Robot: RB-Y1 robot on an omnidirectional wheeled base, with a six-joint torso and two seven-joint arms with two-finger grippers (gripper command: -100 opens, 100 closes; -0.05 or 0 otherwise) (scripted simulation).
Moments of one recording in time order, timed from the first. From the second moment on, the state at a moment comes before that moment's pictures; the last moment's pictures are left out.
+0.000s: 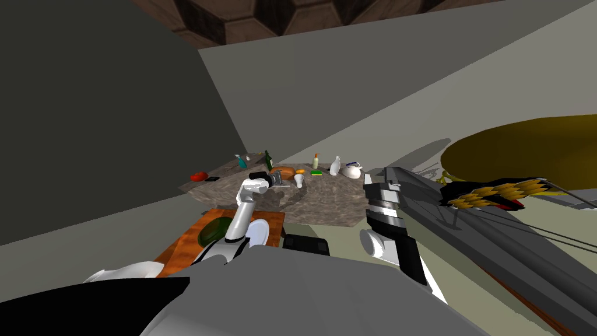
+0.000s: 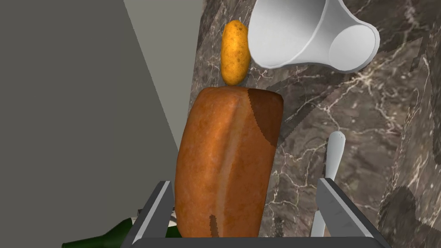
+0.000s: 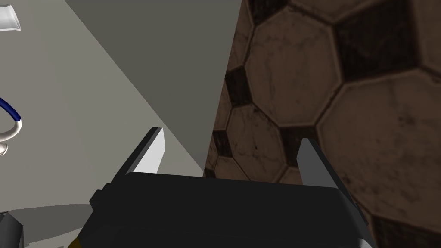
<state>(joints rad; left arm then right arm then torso) -0.21 0.31 0.10 -1.99 0.47 1.14 0.24 0.46 -0.01 -0.03 -2.28 -0.09 -0.39 0.05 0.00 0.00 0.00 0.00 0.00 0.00</state>
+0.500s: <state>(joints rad) -0.22 0.32 0.10 -1.97 0.46 1.17 0.25 0.46 -0.01 -0.03 -2.28 -0.09 -0.39 0.05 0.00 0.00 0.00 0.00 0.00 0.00</state>
